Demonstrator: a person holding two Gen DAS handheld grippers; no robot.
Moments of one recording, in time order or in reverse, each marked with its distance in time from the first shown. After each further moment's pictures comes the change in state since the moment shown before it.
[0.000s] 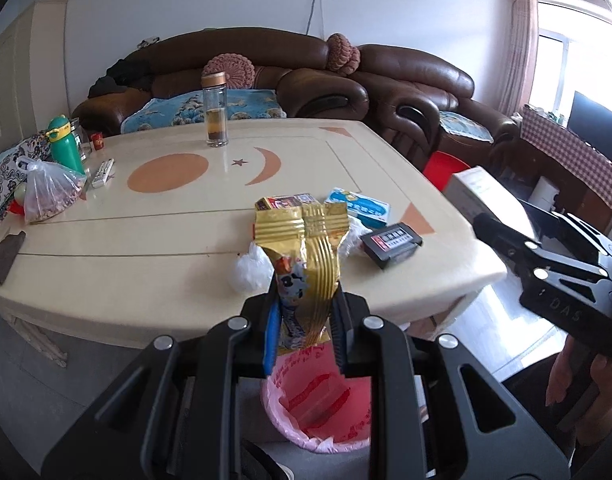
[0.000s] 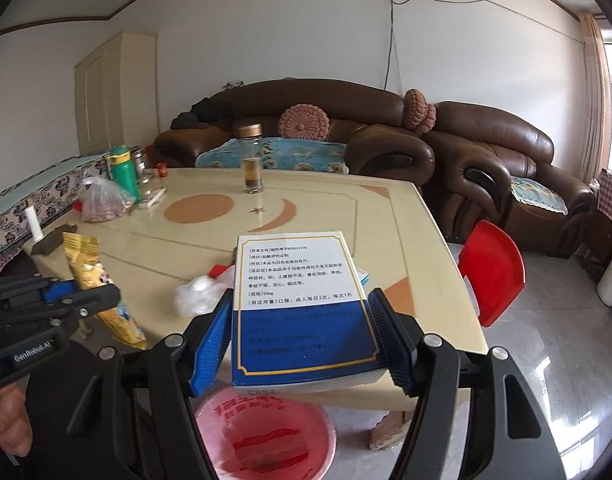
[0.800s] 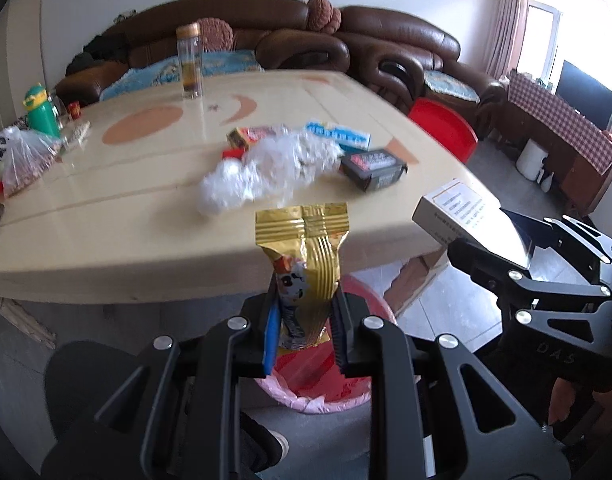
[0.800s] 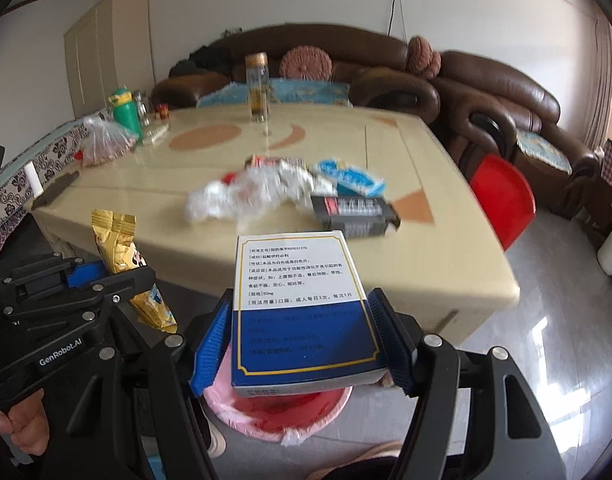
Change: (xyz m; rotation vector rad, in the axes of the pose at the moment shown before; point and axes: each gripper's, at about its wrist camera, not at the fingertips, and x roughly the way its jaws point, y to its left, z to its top) left arm 0.035 -0.010 -0.062 0.035 0.146 -0.051; right arm 0.018 0.018 -0.072 0.018 0.223 -0.005
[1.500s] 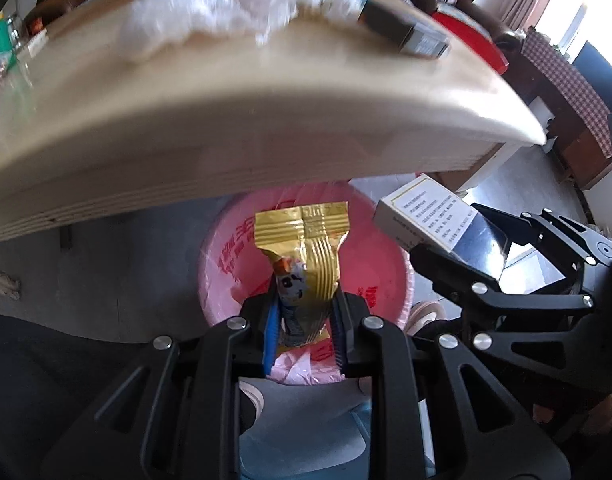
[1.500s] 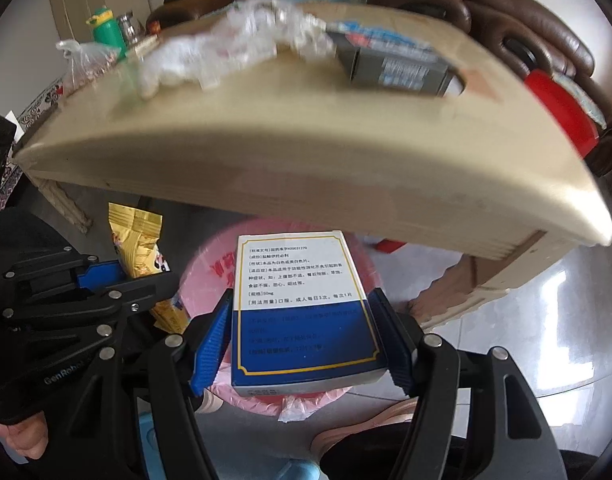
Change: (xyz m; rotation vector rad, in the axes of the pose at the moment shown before) left arm 0.123 0.007 -0.048 -0.060 0.317 -0.077; right arm 0.126 -0.003 -0.060 -0.001 0.300 0.073
